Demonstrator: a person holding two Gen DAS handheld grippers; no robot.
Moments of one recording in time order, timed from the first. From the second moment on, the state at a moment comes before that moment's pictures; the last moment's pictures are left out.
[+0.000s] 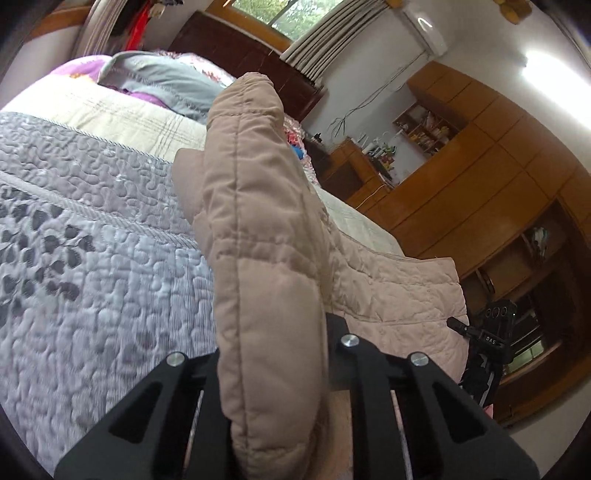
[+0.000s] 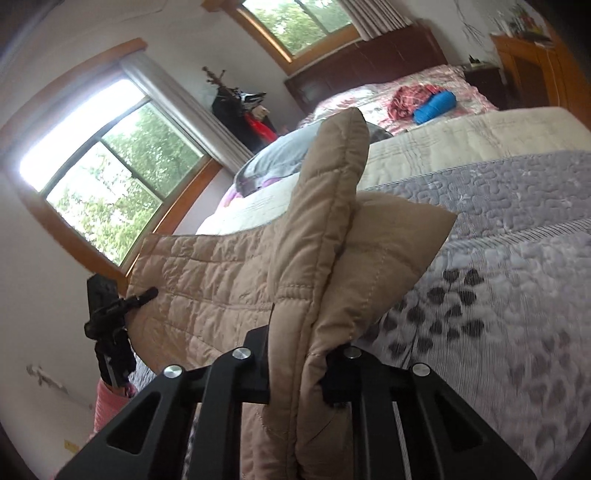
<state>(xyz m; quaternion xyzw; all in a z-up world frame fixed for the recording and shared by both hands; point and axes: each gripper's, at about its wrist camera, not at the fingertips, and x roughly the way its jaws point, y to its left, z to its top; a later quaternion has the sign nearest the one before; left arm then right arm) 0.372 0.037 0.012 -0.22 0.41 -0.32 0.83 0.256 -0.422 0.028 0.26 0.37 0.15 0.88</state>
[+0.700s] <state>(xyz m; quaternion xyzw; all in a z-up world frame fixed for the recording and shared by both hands) 0.249 0.109 -0.088 -0.17 0.44 -0.28 0.83 0.144 -0.380 -0.053 0.26 0.43 0.15 0.85</state>
